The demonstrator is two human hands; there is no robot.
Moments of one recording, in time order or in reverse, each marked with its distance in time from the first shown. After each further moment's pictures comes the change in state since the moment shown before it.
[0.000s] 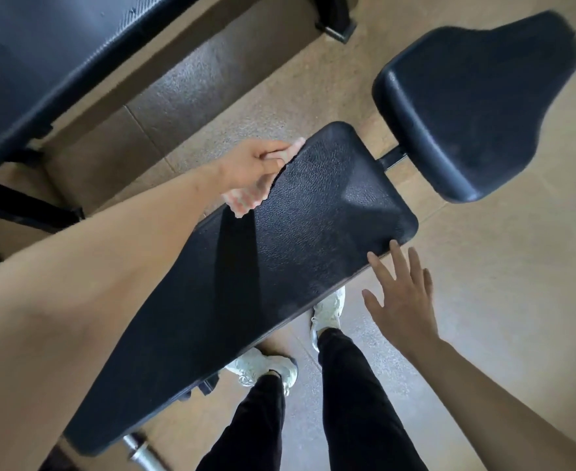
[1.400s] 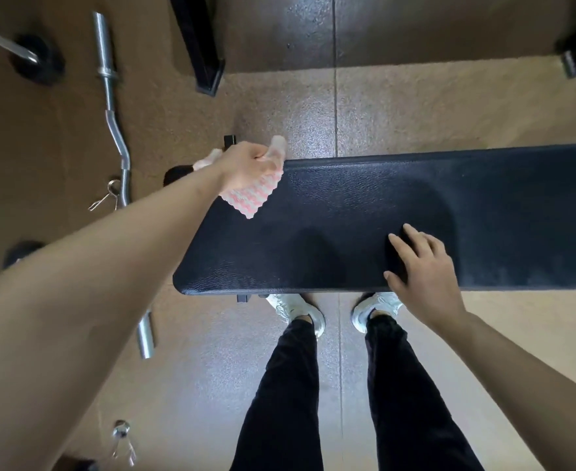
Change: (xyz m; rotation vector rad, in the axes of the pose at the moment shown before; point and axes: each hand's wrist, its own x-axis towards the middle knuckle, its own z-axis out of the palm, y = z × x) left_hand -0.294 -0.361 -0.031 -0.295 0.378 -0.396; right_hand -0.038 -0.231 0.080 -0.283 -0.061 -0.599
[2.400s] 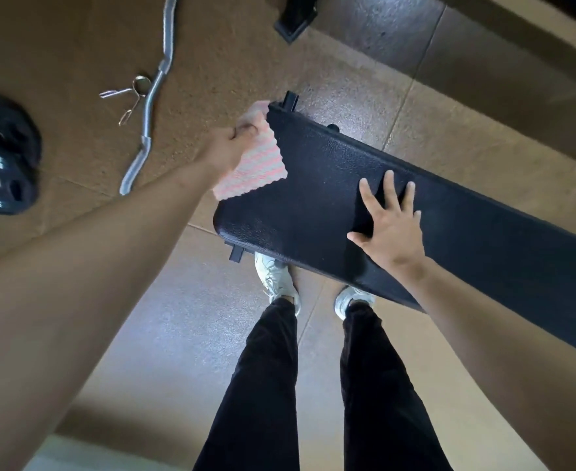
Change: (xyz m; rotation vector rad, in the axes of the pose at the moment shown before) left_hand -0.077 -0.170 0.001 -0.643 0.410 -0.304; right_hand 0.096 -0.154 0.003 -0.317 -0.268 -0.179
